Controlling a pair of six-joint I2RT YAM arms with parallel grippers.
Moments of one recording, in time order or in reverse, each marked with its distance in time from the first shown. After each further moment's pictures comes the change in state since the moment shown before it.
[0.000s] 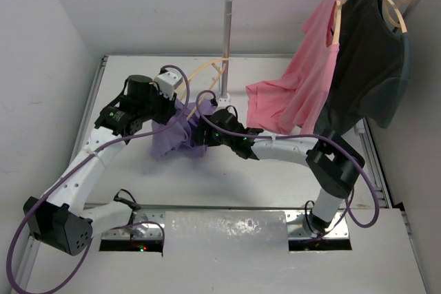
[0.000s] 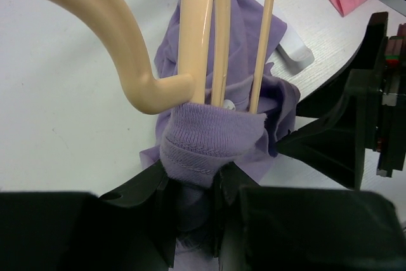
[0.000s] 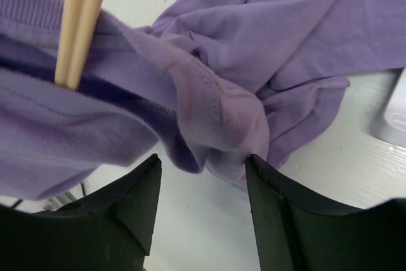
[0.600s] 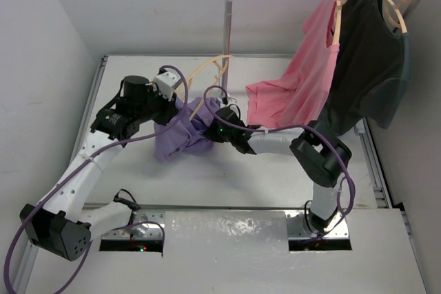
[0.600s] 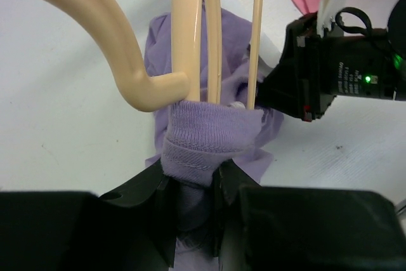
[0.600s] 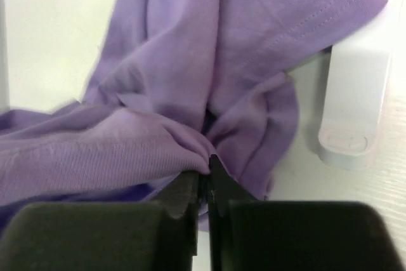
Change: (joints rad) left arm 0.000 -0.036 0.000 0.005 0.076 -0.003; right arm -0.080 0.137 0.005 0.039 0.052 0.168
